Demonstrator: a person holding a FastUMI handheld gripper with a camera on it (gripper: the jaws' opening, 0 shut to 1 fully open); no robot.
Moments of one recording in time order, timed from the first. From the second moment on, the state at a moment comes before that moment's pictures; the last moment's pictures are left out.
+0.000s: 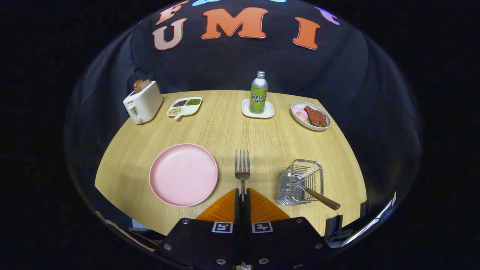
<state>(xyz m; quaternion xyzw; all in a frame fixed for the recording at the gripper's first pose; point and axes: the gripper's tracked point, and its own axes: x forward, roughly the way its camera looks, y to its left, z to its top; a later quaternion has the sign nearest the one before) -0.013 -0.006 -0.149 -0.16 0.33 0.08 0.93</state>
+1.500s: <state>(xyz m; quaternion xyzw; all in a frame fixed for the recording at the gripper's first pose) 0.020 -0.111 -0.144 -0.22 0.54 0.03 0.81</state>
